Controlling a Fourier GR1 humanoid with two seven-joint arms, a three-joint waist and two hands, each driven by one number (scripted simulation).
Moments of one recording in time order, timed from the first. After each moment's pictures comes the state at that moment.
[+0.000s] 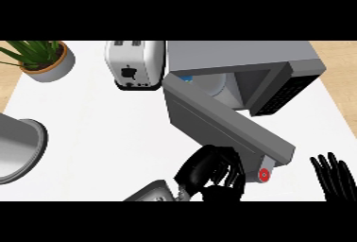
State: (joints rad) left arm -0.48 0.01 -0.90 -1.30 0.06 0.28 0.13; right arm 0.35 -0.27 -0.08 -1.50 -0.26 0.45 -0.72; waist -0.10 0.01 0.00
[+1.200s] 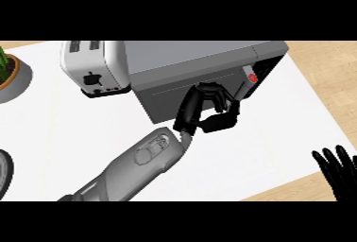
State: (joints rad) left arm -0.83 0.00 -0.73 -0.98 0.51 0.60 -0.17; right arm 0.36 -0.38 -0.01 -1.81 -0.46 0.54 -0.53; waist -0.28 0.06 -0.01
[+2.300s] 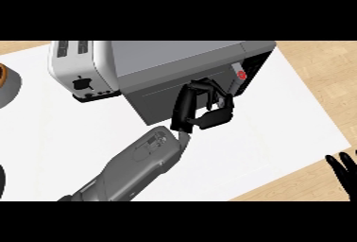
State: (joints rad) left arm -0.82 0.00 -0.72 -0.95 0.67 0.67 -0.35; right arm 0.38 -0.45 -0.03 -1.92 -0.61 0.59 -0.46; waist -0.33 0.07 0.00
